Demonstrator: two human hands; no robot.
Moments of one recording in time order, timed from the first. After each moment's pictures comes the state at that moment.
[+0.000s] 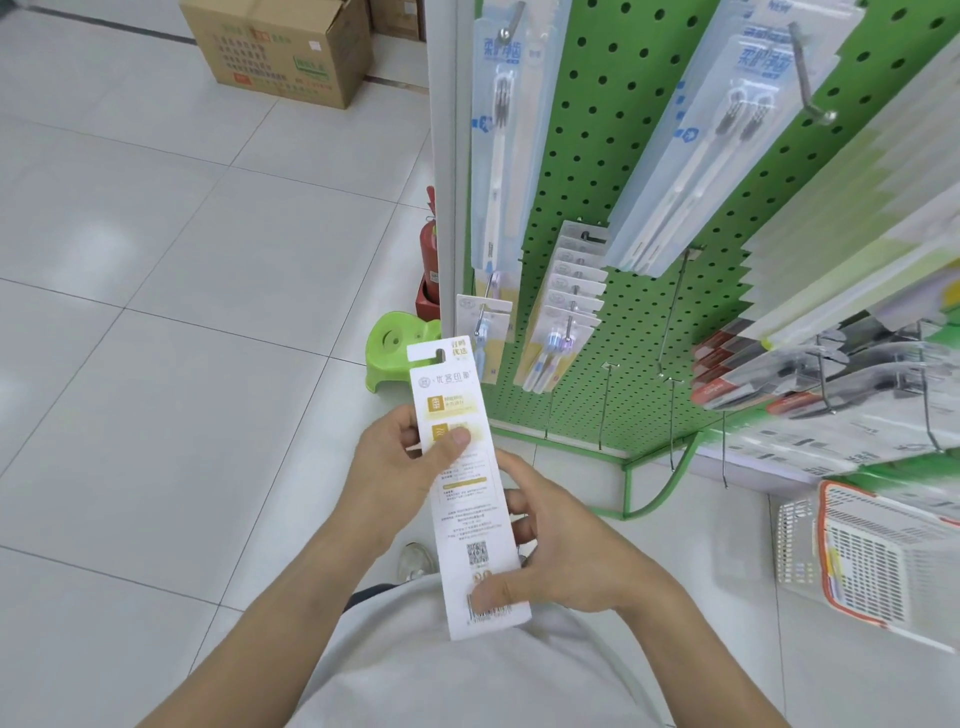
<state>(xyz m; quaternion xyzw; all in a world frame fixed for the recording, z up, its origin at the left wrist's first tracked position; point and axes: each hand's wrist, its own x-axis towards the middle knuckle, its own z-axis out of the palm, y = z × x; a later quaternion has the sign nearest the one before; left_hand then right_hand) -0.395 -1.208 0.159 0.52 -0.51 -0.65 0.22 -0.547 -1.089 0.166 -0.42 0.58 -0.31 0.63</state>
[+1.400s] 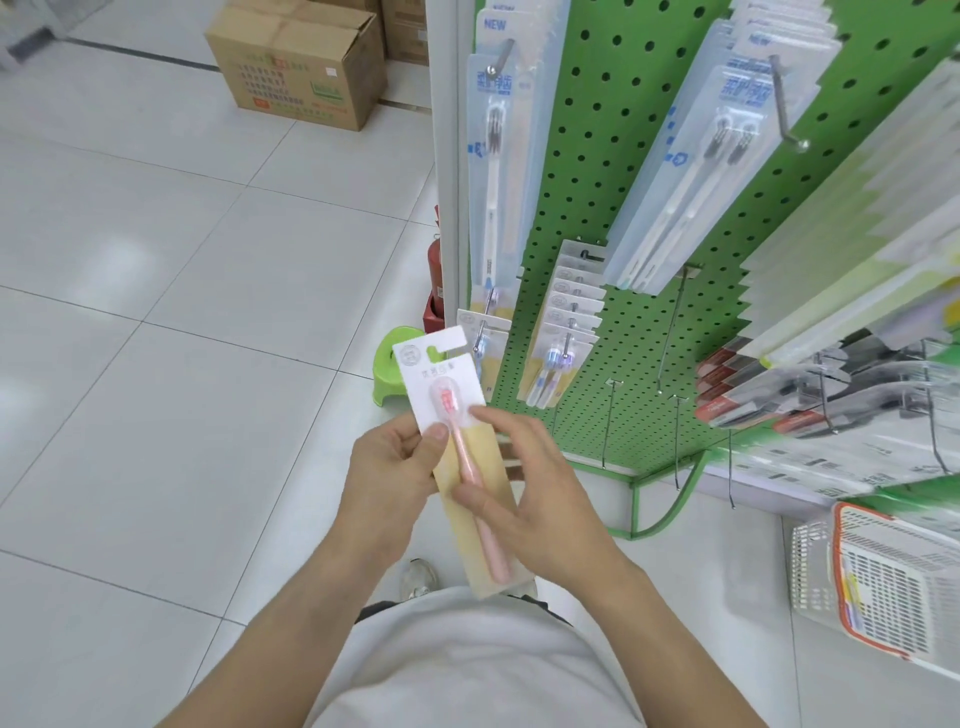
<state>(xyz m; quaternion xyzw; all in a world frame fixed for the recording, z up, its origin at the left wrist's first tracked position) -0.403 -1.203 0.170 0.50 -0.47 -0.67 0.28 -0.545 -1.118 0.149 -0.53 0.66 -0.40 0.35</state>
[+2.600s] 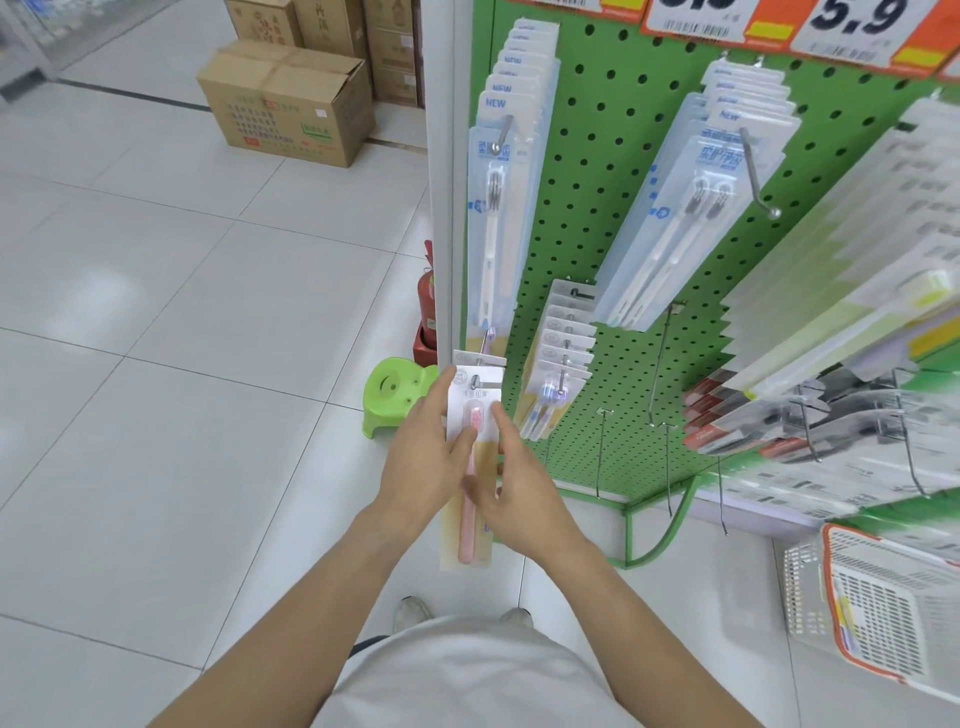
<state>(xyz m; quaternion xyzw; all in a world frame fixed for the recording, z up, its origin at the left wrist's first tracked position) -0.442 -1.258 0.118 0.47 -0.74 -0.42 0.23 -0.553 -1.168 0.100 -0.46 0.75 -0.32 0.35</state>
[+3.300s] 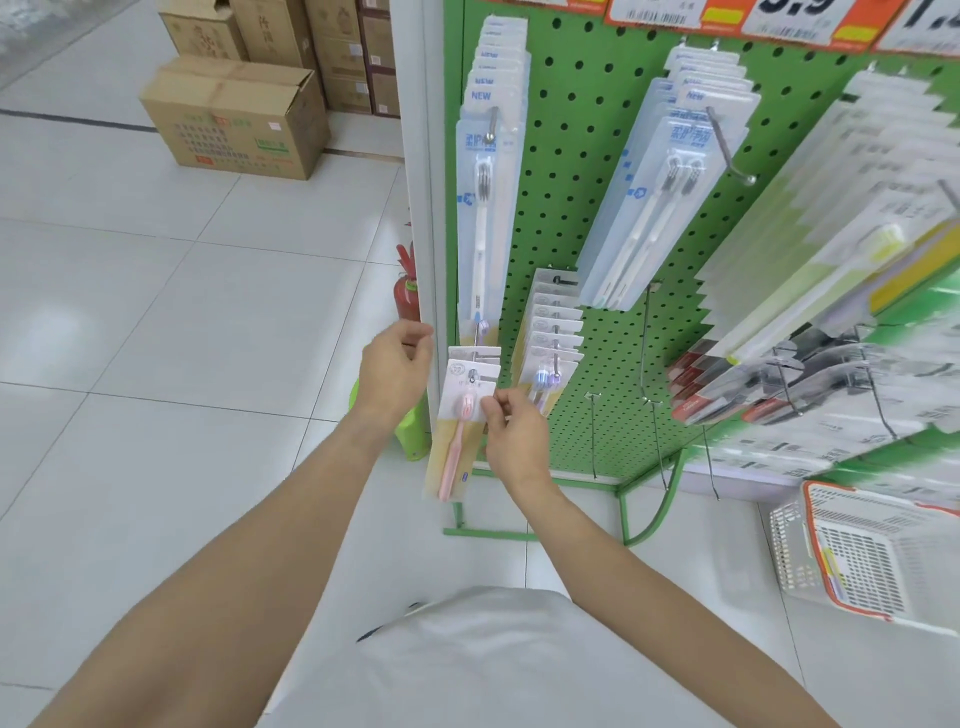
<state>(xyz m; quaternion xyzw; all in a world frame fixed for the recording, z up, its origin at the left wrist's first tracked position) -0.455 -1.353 0.127 0.49 -0.70 -0.44 0.27 -0.546 -1.221 0.091 -0.26 0.81 -0.46 0.26</state>
